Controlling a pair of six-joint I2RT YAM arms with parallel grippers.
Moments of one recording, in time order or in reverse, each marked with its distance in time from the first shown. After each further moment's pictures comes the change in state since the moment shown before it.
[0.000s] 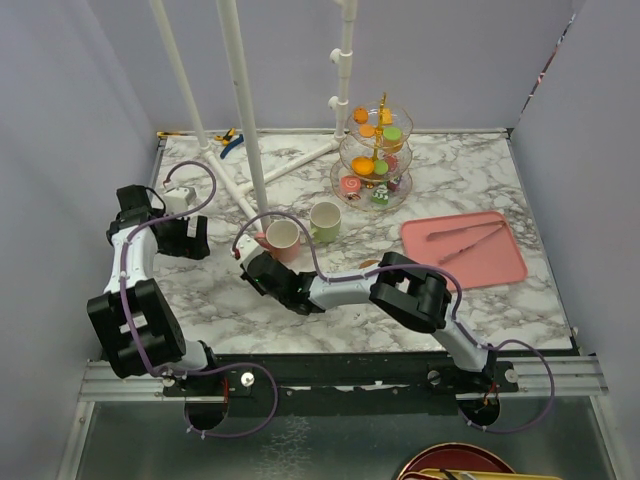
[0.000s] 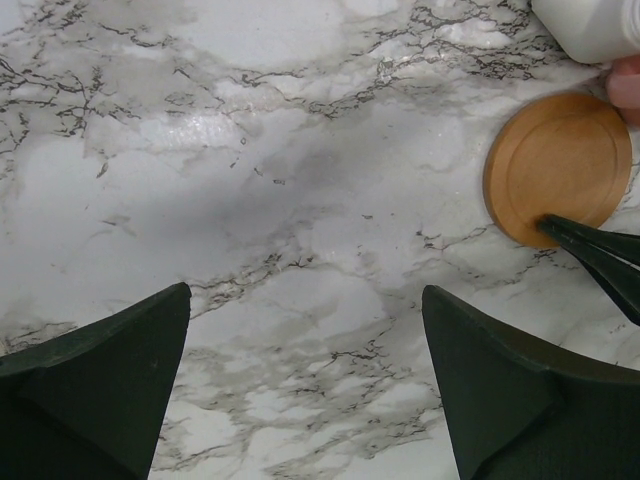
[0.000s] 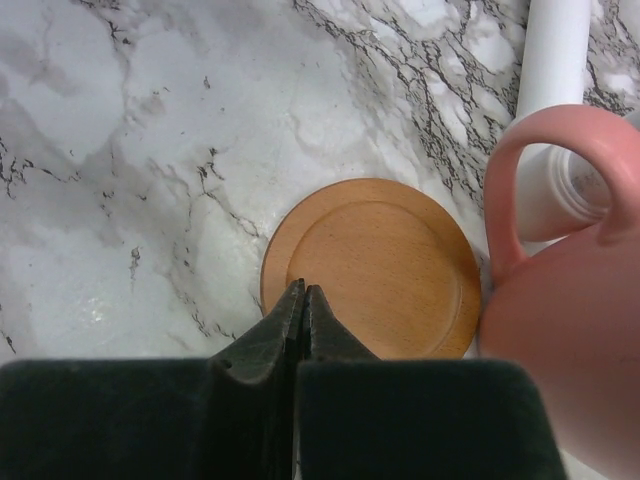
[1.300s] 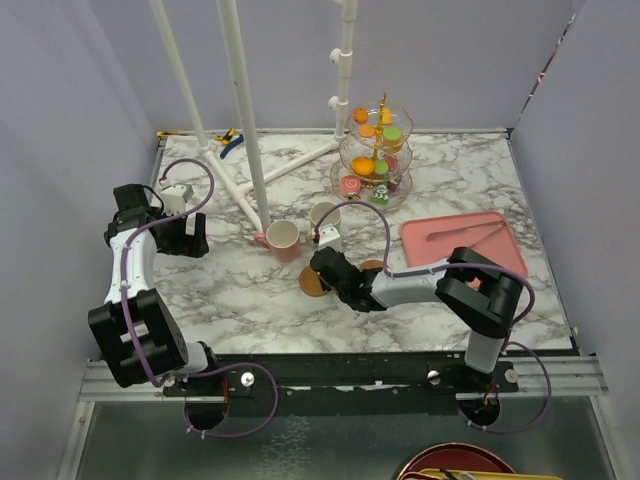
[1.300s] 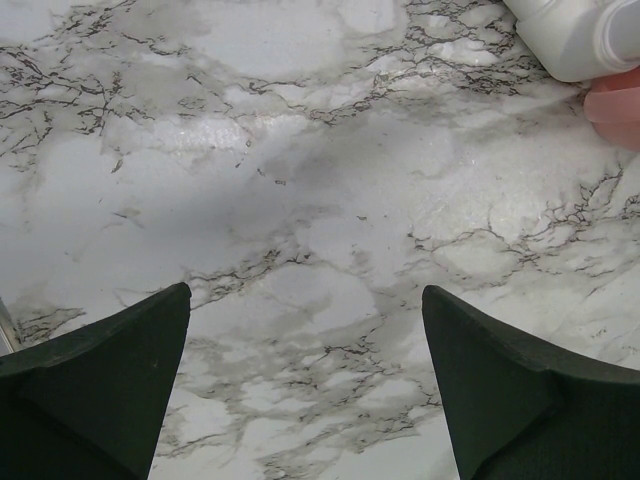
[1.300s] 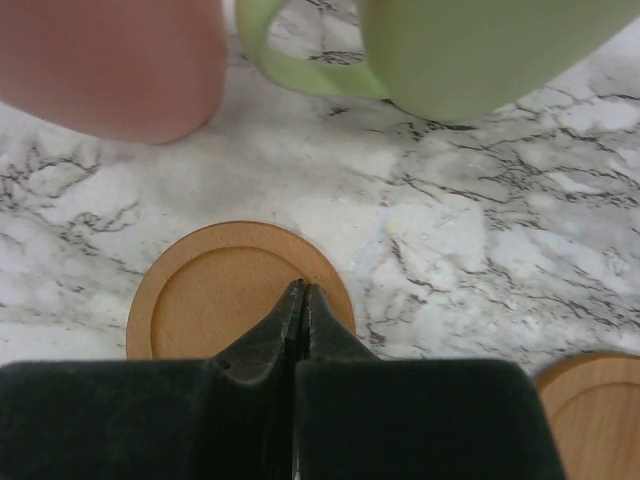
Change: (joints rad) left arm 0.000 -0.053 -0.006 -0.011 -0.008 -0.036; right arm -0.139 -0.415 -0.542 -0.055 0.126 0.319
